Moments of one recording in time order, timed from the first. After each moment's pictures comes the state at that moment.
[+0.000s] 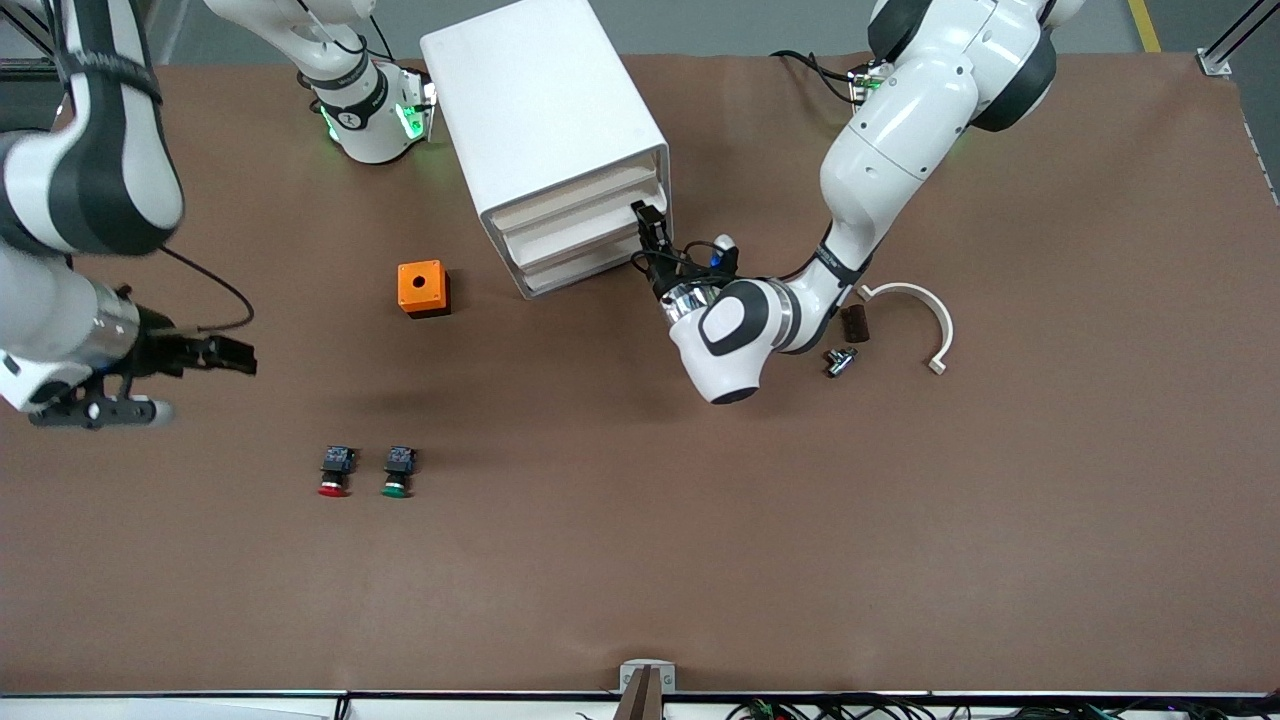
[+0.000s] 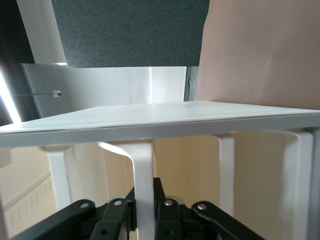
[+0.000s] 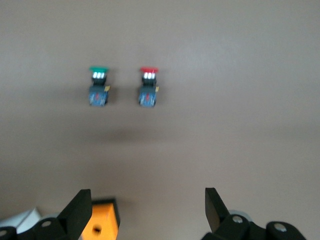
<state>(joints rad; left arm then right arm) -0.44 0.95 -0.27 -1.45 -0.96 1.39 -2.30 -0.02 0.28 0.01 -1.64 0.01 1.84 -0.02</state>
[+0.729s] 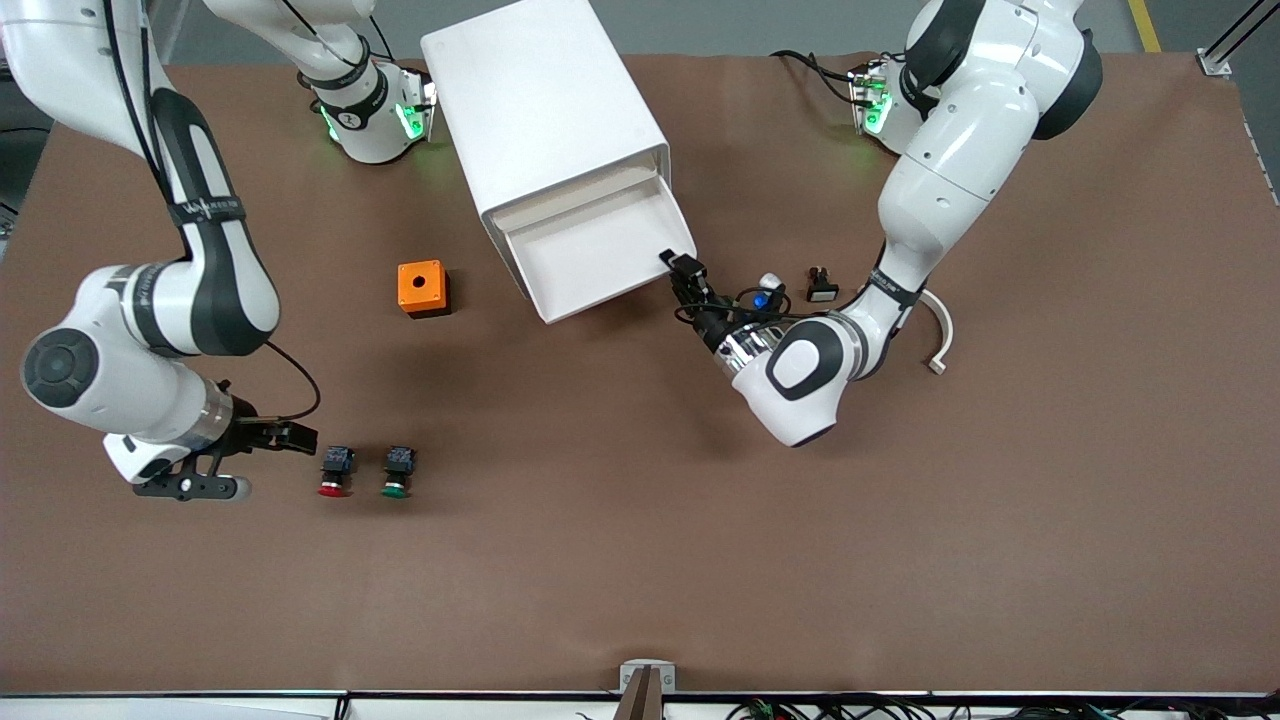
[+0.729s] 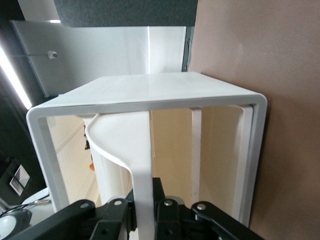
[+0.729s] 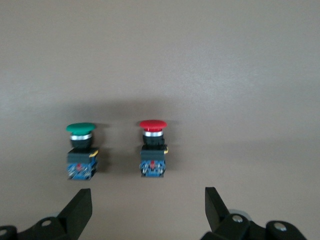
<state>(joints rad) -0.28 0.95 -0.27 -1.44 -0.98 1.42 -2.30 0.00 0.50 0.02 -1.72 0.01 2.24 0.07</state>
